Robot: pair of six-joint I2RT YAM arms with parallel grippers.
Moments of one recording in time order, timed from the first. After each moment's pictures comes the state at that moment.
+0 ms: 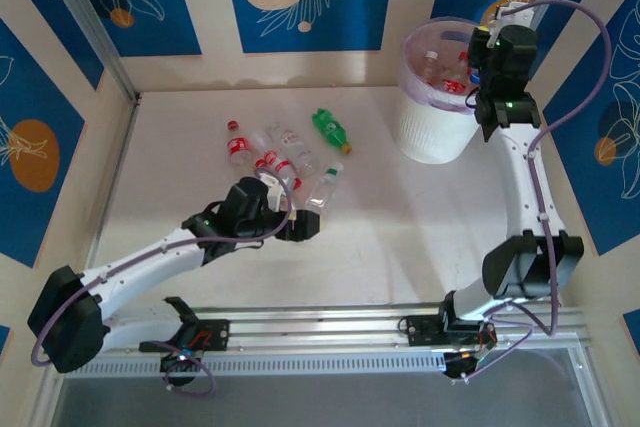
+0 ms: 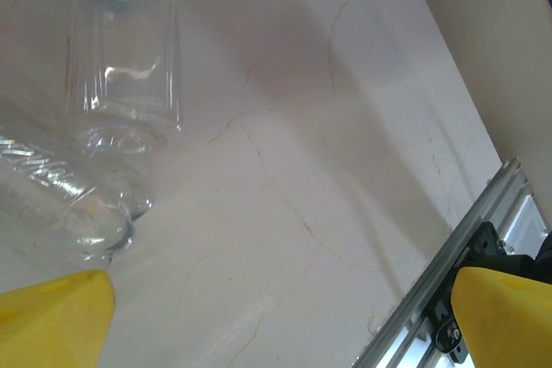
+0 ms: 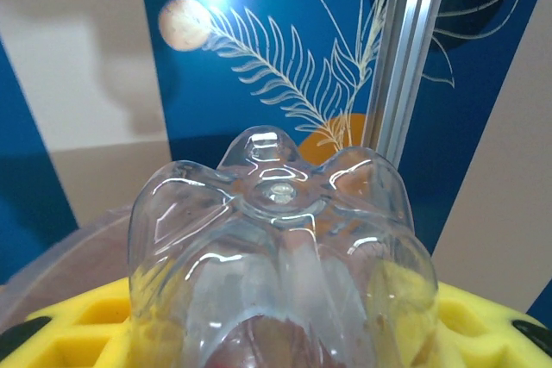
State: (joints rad) left arm -0.76 1.14 0.69 -0.18 0.27 -0.61; right arm -0.05 1.52 1.63 -0.21 0.26 0.00
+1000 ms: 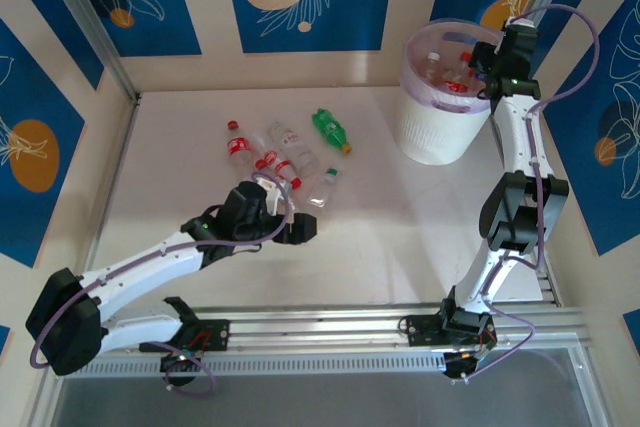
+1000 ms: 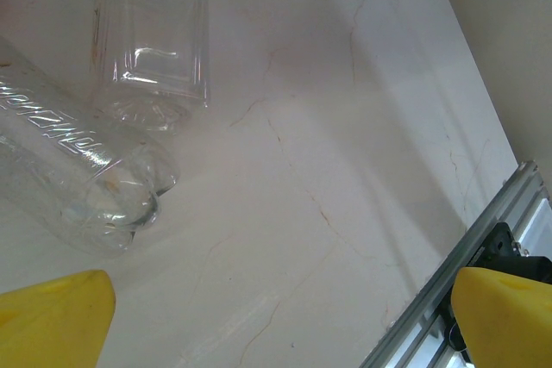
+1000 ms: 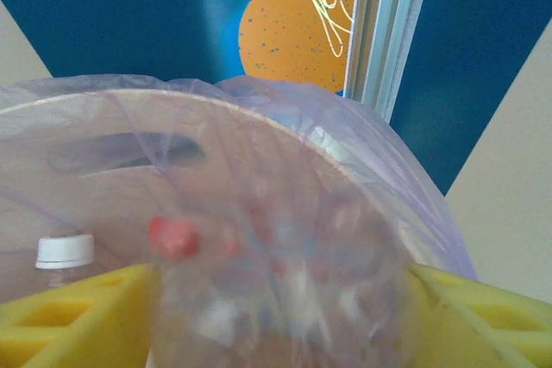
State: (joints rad) left arm -0.76 1.13 0.67 -0.18 0.25 -0.62; right arm -0.19 1.86 1.82 -0.35 0.12 0.11
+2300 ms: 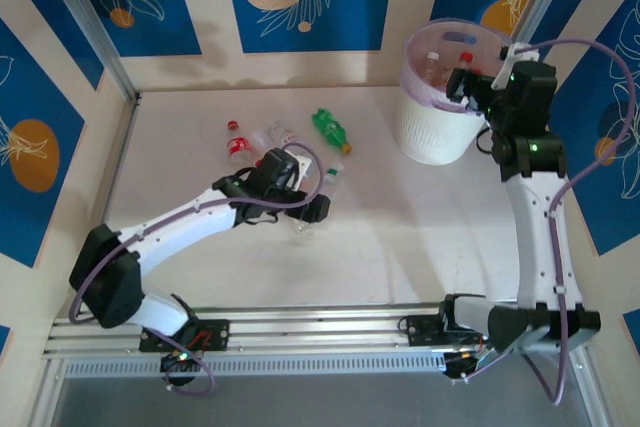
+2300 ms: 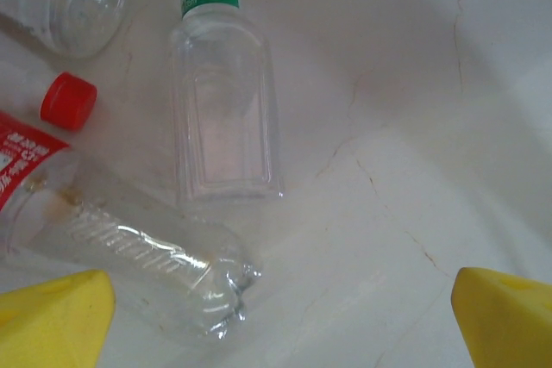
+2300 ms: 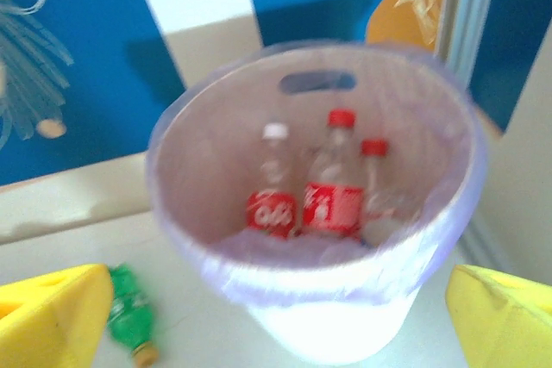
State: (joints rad) left arm -0.76 1.47 1.09 -0.50 0.08 -0.34; right arm -0.05 1.18 1.47 -0.63 0.00 0.22
